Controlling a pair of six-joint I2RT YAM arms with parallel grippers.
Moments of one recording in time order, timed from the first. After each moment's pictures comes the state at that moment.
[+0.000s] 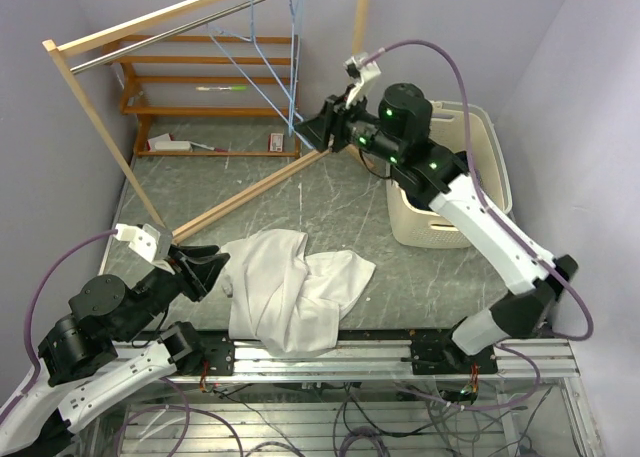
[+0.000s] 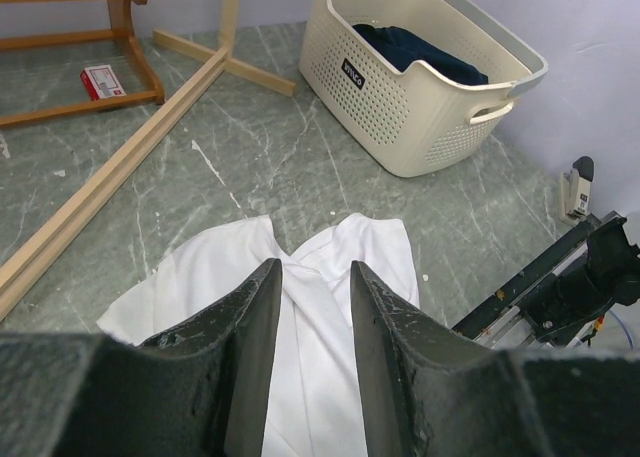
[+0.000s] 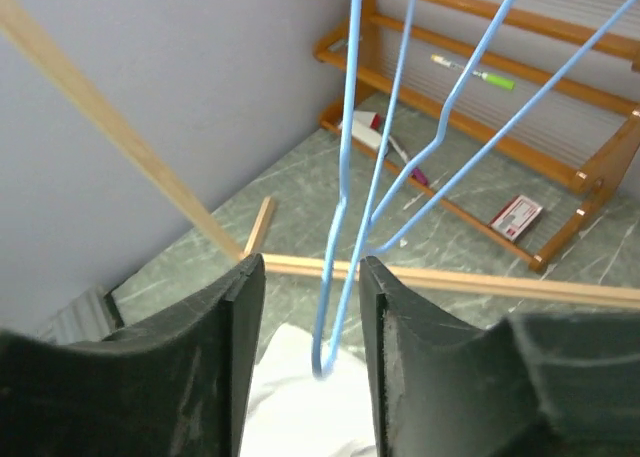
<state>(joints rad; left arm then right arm) -0.94 0.21 0.85 -0.67 -0.30 -0.29 0.72 1.58 1.76 -0.23 -0.18 0.24</state>
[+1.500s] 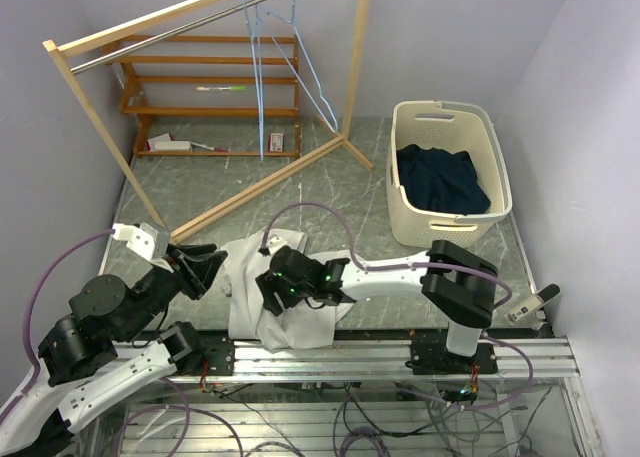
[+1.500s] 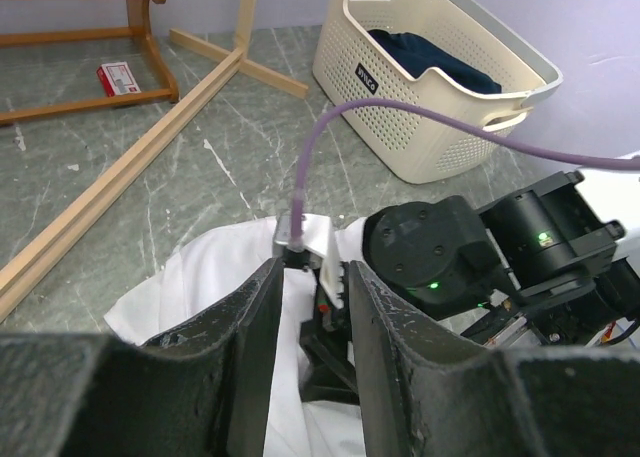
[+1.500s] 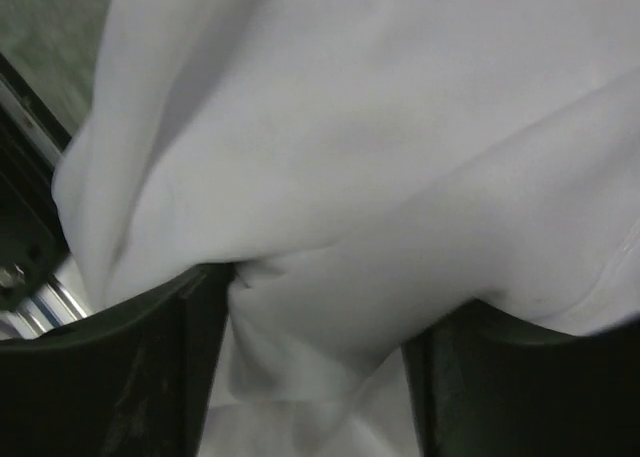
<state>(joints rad) -0.94 0.21 0.85 -0.68 -0.33 -0.30 1.23 1.79 1.01 -0.03 0.05 0.48</state>
